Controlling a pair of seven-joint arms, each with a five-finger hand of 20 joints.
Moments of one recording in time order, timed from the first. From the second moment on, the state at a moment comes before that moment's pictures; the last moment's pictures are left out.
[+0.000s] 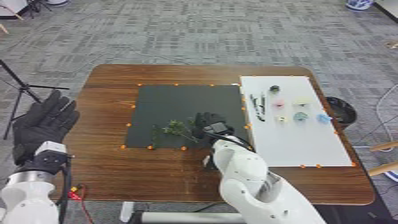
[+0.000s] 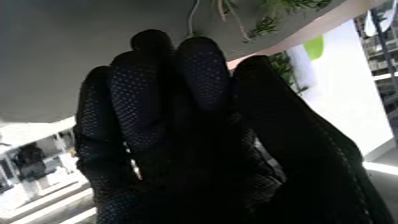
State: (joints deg) left arm 125.4 -62.8 -106.0 -120.9 23.3 12.3 14.4; right arm -81.8 -70.7 47.0 -109.0 -134.4 -14.4 38.0
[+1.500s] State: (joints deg) left arm 125.7 -63.7 -105.9 -120.2 23.0 9.8 13.4; right arm -84.0 -74.7 47.2 -110.1 -132.0 -13.4 42.4
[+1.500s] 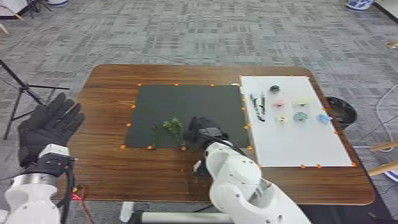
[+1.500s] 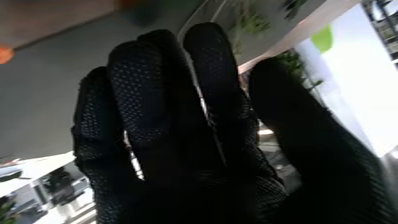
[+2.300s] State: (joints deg) left arm 127.3 -64.6 -107.5 -121.4 23.3 9.9 13.7; right arm -75.6 -67.8 63.9 -103.4 -133.3 -24.1 48.7
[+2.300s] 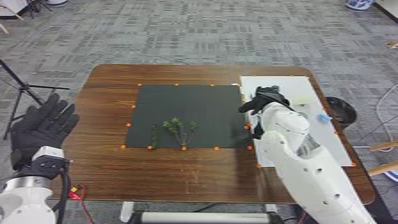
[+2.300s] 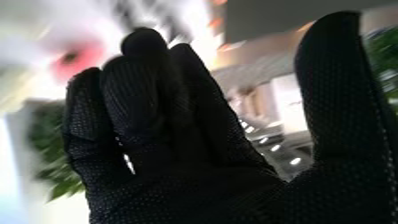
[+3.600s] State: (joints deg) left arm 128.4 -64.9 -106.5 -123.1 17.9 12.4 15.1; right arm -68.0 -68.0 59.4 -90.1 -138.6 -30.4 46.8
